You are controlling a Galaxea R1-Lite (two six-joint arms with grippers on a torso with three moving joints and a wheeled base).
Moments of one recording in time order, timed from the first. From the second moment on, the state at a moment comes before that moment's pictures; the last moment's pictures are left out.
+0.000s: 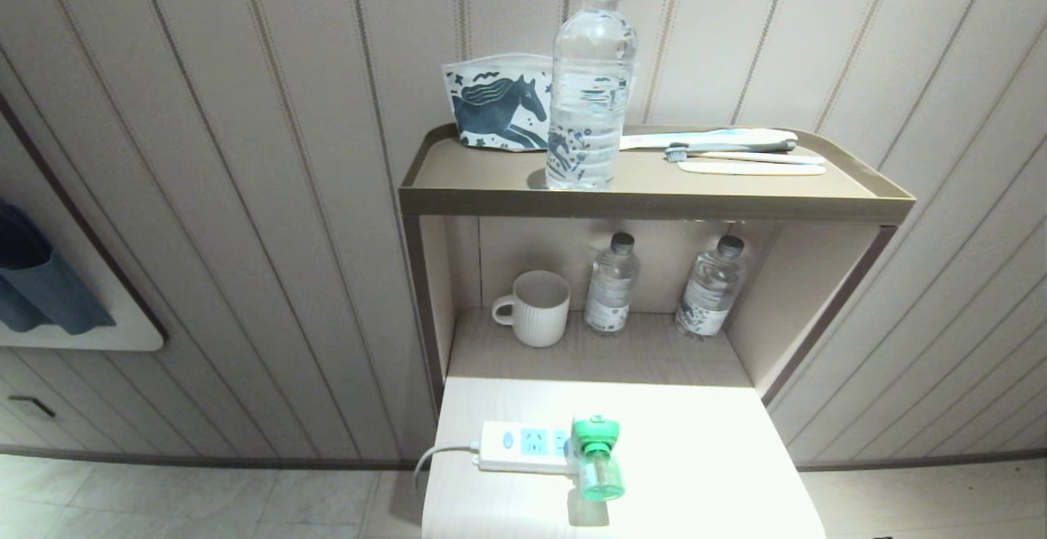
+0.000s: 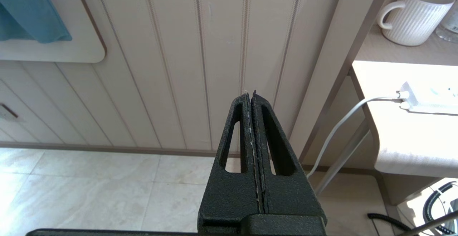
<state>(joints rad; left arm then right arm) 0.00 0.00 -0.03 0.08 0.00 0.00 0.00 0.00 0.00 0.00 -0.01 0.02</state>
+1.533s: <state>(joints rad) 0.00 0.00 -0.03 0.08 0.00 0.00 0.00 0.00 0.00 0.00 -0.01 0.02</state>
